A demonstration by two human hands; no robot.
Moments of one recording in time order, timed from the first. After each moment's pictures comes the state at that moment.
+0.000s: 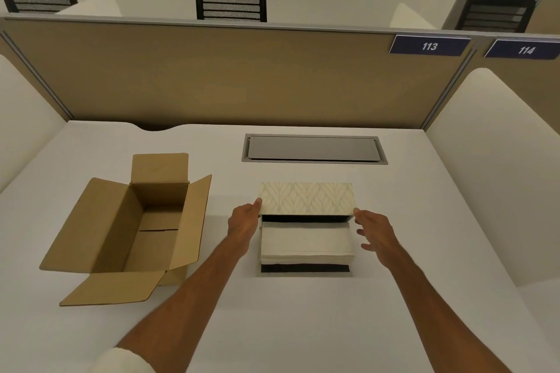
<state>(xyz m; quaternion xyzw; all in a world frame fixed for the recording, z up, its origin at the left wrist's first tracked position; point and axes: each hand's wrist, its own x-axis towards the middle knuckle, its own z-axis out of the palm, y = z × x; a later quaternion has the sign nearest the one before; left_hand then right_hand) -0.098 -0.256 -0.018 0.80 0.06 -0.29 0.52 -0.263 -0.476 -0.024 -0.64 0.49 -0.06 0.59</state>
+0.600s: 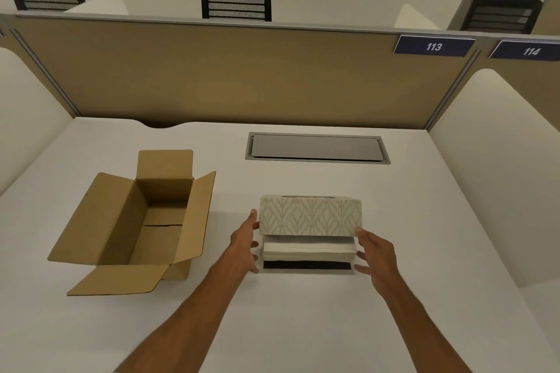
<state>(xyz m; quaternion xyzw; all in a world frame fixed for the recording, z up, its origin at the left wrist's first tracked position) -0.124 -0.230 -0.025 0.64 0.24 -0.45 0.57 -0.298 -0.436 -0.040 -0.56 0.52 -0.11 0.64</state>
